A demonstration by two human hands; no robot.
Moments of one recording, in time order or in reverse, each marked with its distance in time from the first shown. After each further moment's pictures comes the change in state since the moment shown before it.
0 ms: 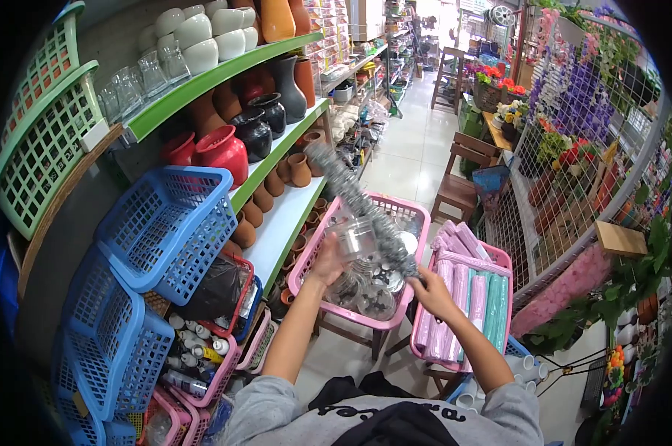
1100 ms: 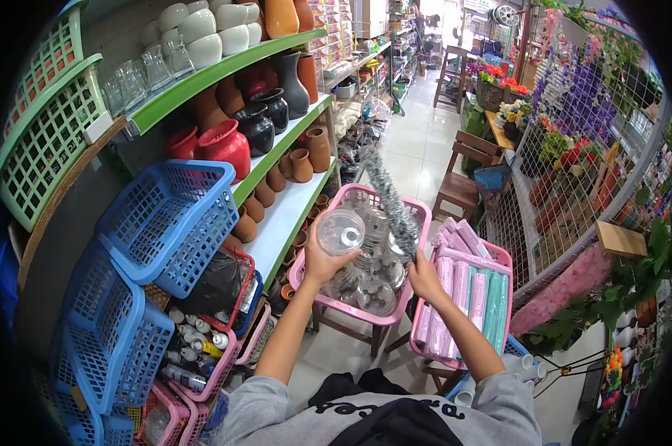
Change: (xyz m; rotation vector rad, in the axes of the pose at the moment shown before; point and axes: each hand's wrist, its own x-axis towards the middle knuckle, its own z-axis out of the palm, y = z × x) left_hand -0.016 0.011 0.001 0.961 0.251 0.537; right_hand 0.034 0.055 0.030 -0.179 0.102 0.078
